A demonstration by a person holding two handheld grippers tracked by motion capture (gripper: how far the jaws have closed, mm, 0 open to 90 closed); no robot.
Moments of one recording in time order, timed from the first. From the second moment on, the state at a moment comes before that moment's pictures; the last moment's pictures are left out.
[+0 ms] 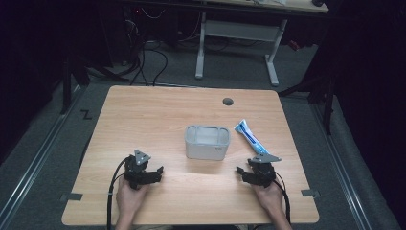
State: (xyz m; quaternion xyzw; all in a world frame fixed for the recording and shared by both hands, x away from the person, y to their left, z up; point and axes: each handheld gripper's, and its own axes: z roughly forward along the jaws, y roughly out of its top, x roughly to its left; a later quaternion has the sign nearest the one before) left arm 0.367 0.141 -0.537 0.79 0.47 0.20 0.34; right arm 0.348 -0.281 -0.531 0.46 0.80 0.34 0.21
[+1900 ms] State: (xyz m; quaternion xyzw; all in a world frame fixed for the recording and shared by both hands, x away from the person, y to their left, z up) left arm 0.367 0.141 -0.537 0.79 0.47 0.20 0.34; right arm 0.326 -0.303 -0.504 0.47 0.77 0.37 0.22
